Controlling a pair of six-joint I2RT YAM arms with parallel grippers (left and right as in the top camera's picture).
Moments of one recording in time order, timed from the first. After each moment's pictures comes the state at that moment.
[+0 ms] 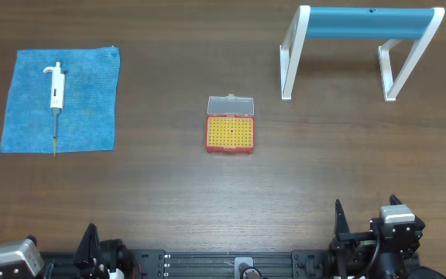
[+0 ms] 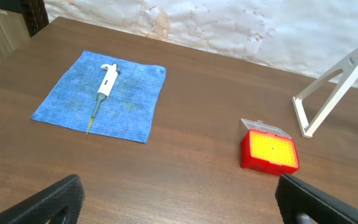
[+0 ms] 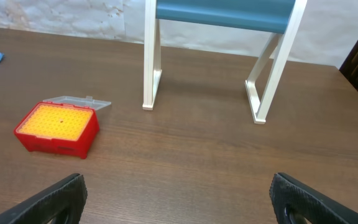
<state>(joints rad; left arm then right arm) 0.19 0.34 1.44 -1.53 0.10 -0.16 0.01 0.05 0.86 -1.15 -0.05 -0.10</state>
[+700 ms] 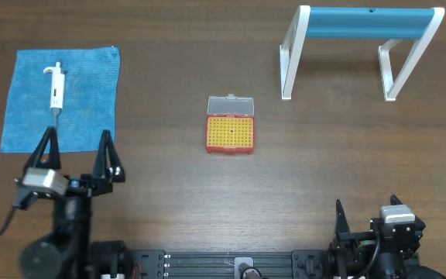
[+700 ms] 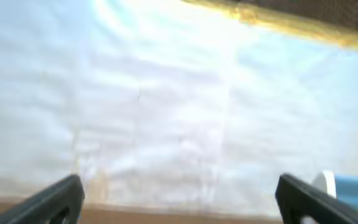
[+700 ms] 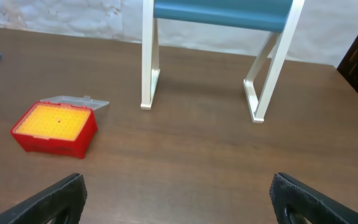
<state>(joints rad) 0.08 0.08 0.31 0.14 0.15 -0.24 0.01 0.05 0.86 -1.15 -0.04 -0.10</state>
